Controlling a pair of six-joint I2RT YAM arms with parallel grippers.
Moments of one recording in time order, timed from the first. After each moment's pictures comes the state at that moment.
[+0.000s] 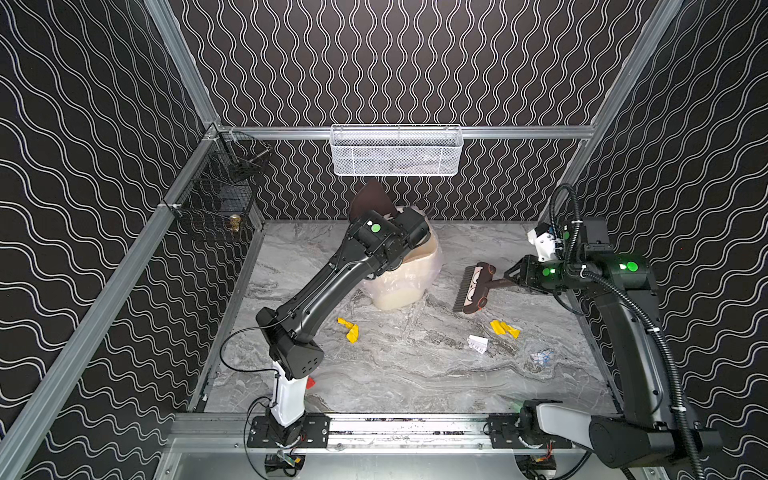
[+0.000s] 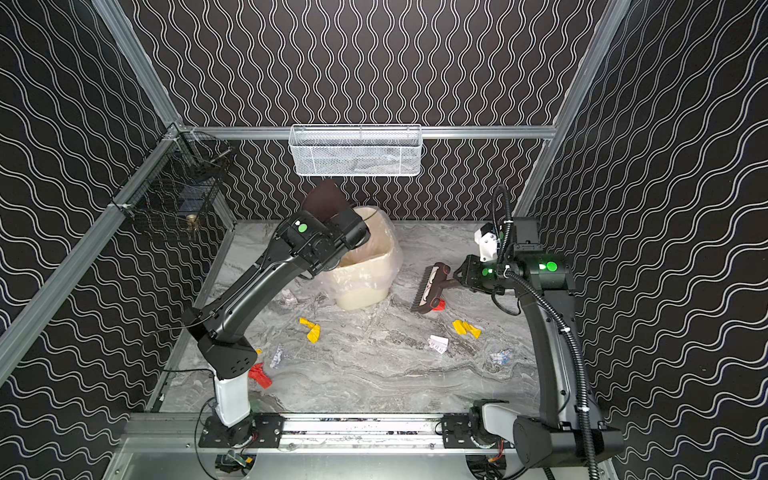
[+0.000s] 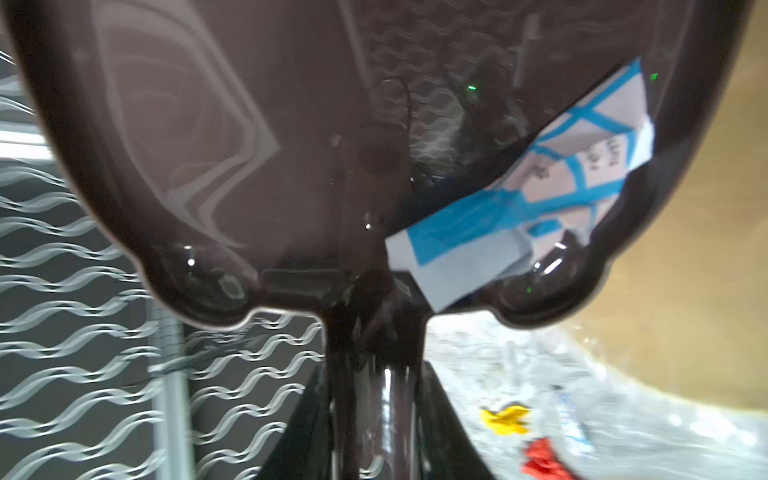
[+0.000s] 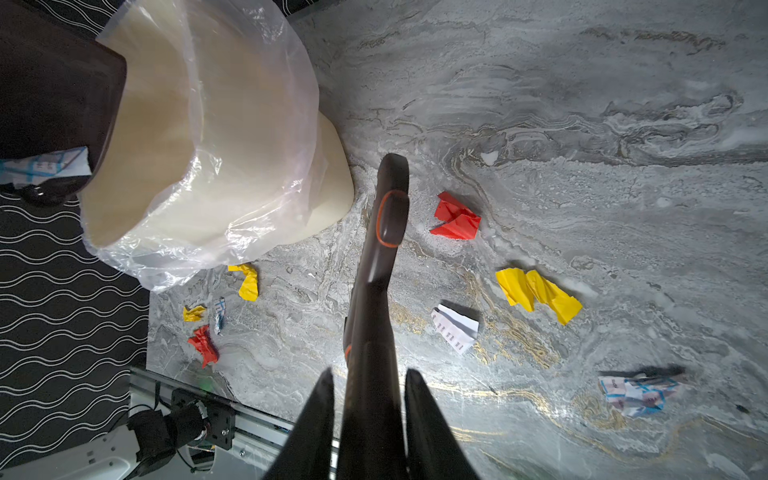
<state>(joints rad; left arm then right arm) -0.82 1.93 2.29 -1.69 -0.99 0.01 0.04 1.24 1.58 -1.31 -0.38 0.24</state>
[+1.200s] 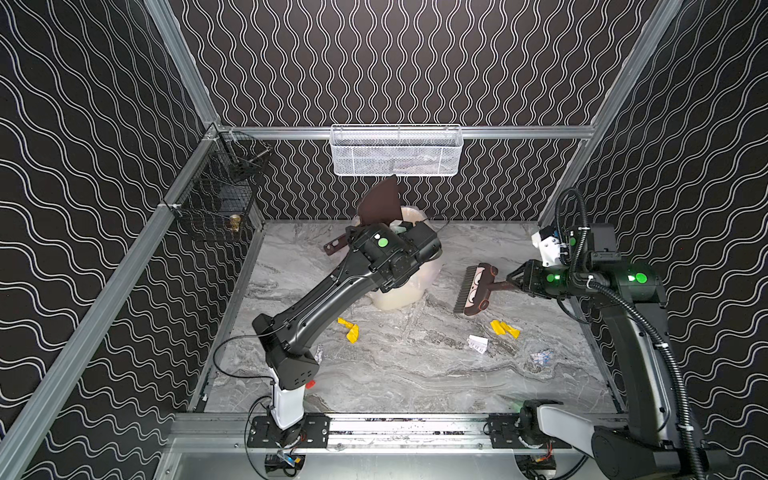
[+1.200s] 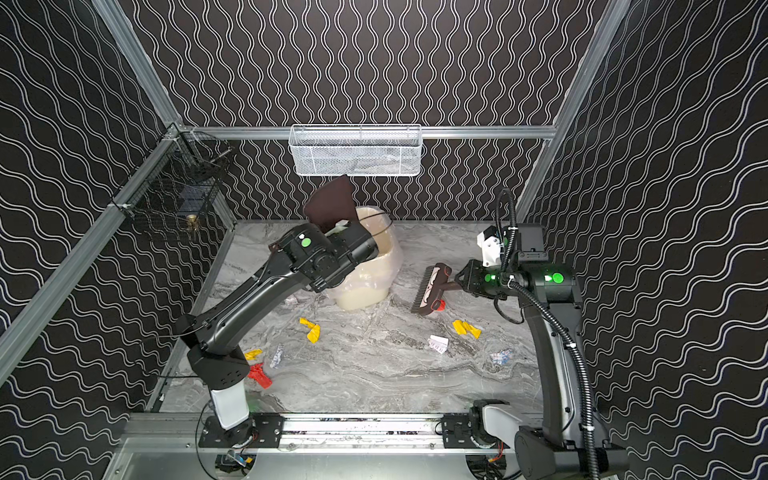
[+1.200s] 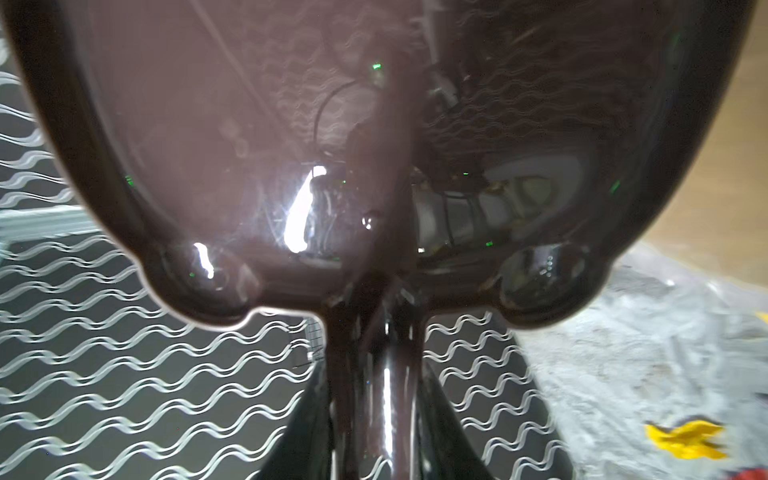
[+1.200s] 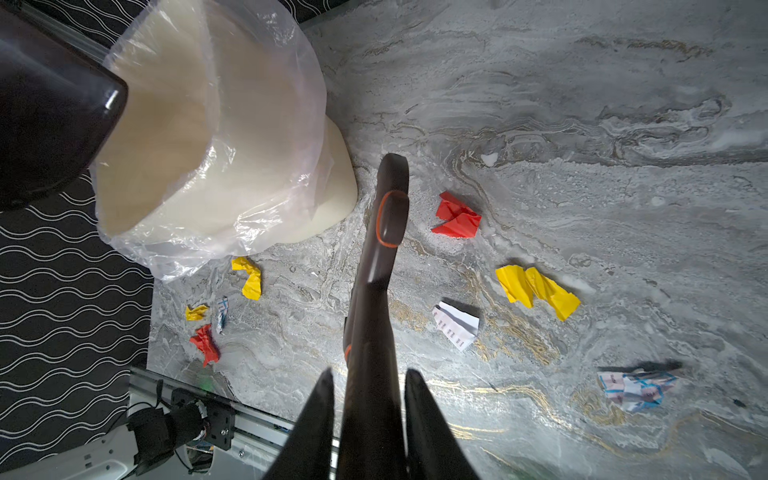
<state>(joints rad) -0.92 1.86 2.26 -1.69 -1.23 0.22 0.04 1.18 1.56 -1.31 -0.37 0.25</state>
